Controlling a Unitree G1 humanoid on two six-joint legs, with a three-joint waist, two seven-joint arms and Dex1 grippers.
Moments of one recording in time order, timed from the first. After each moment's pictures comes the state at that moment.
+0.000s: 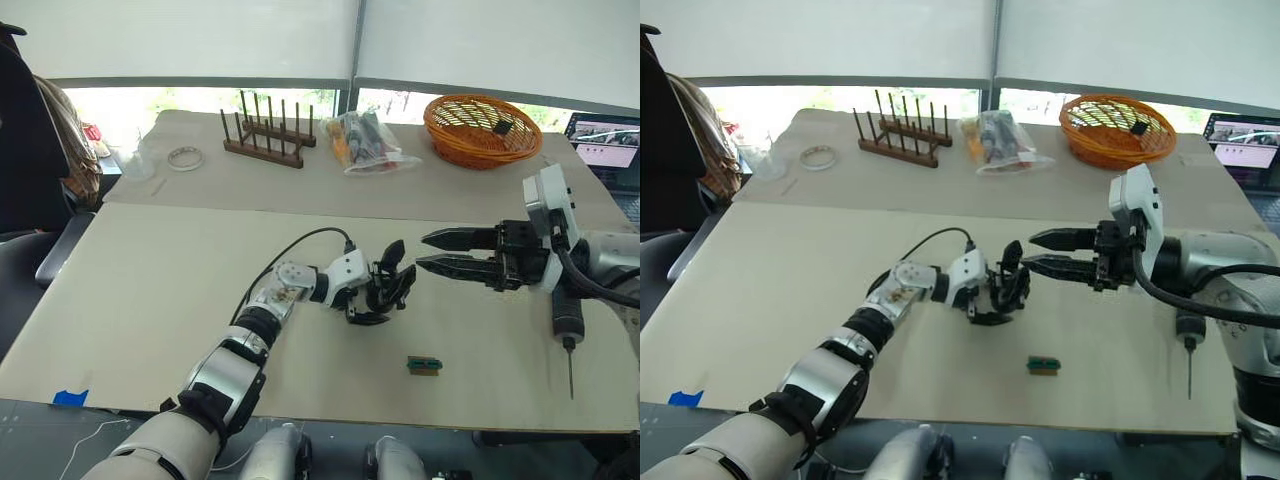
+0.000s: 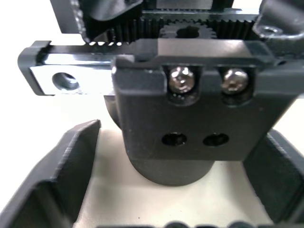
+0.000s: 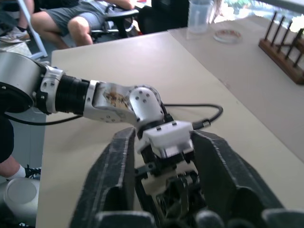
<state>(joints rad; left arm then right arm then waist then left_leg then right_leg) -0.90 0.08 -0.27 1.00 0.05 -0.21 -1.15 -0.40 -0.96 -0.24 -0.40 0.81 0.84 1.01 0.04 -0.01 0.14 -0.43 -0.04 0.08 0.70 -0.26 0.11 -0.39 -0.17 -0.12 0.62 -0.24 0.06</state>
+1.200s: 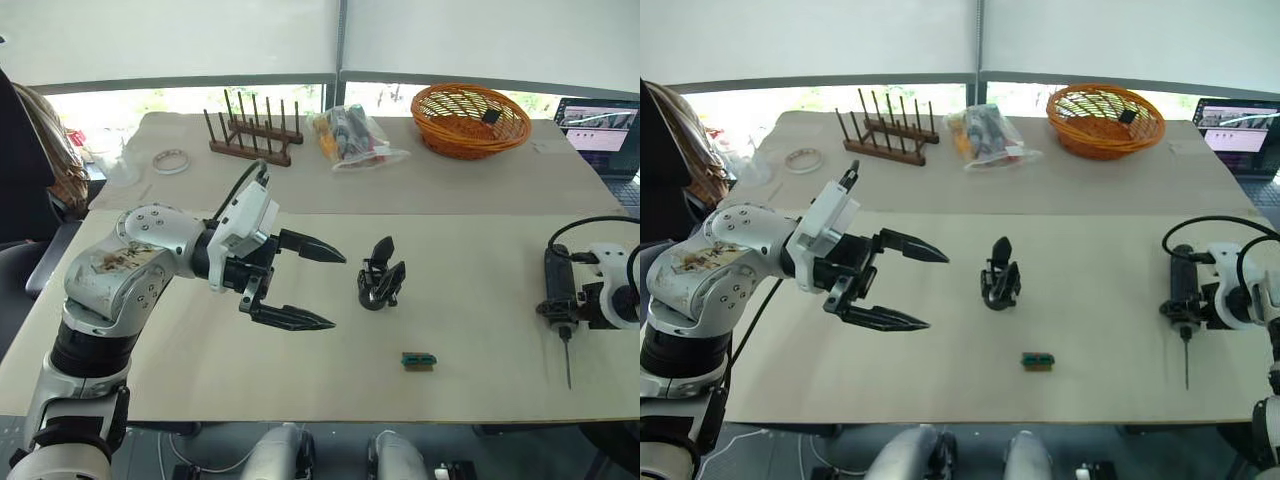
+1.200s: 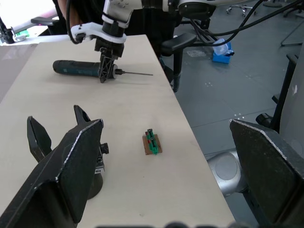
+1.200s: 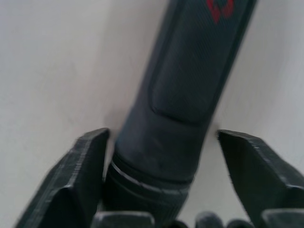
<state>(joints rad) -0.70 0.71 -0.07 -0.38 -0.67 0.71 -1.34 -0.68 -1.08 0.13 0.66 0.28 1.05 0.80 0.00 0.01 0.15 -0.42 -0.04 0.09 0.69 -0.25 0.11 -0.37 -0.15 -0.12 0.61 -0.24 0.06</state>
